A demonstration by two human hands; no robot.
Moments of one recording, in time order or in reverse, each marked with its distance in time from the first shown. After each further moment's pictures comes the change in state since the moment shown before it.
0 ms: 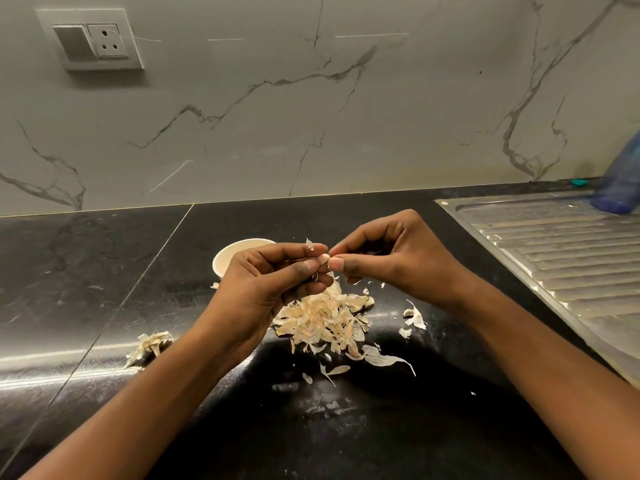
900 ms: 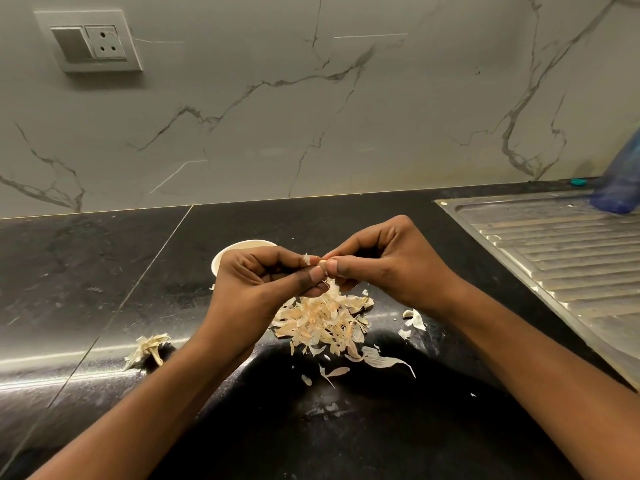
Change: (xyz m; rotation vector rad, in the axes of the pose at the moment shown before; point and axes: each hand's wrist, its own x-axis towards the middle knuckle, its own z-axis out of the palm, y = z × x) left_hand -0.005 -0.003 0.001 0.228 0.032 0.277; right_hand 0.000 0.000 0.012 0.078 0.033 0.075
